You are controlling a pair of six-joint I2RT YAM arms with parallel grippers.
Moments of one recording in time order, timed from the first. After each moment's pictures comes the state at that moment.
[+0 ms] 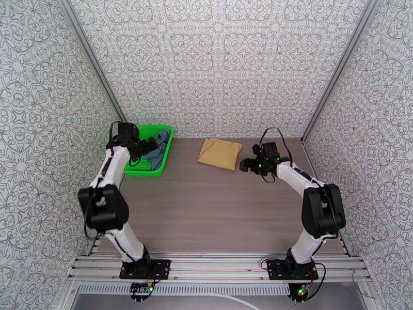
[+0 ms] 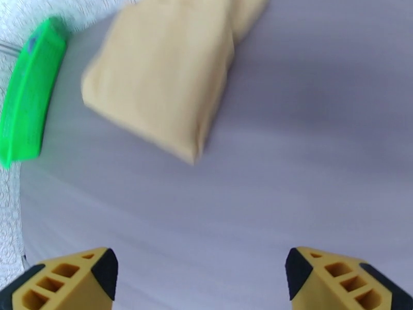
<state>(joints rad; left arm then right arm) 0.19 1.92 1.71 -0.72 0.18 -0.40 0.22 1.71 1.18 -0.43 -0.34 0.35</state>
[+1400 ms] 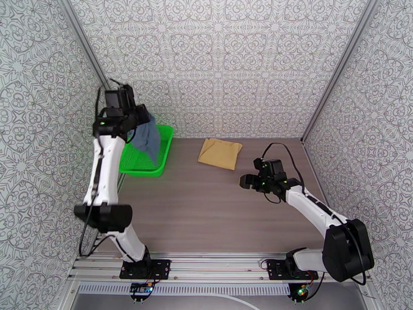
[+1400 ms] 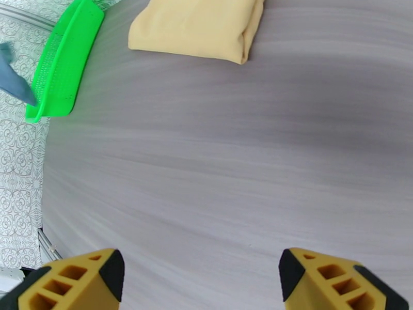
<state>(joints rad) -0.05 1.71 2.28 -0.94 0.03 -0.28 0.29 1.36 0.90 -0.38 -0.38 0.45</state>
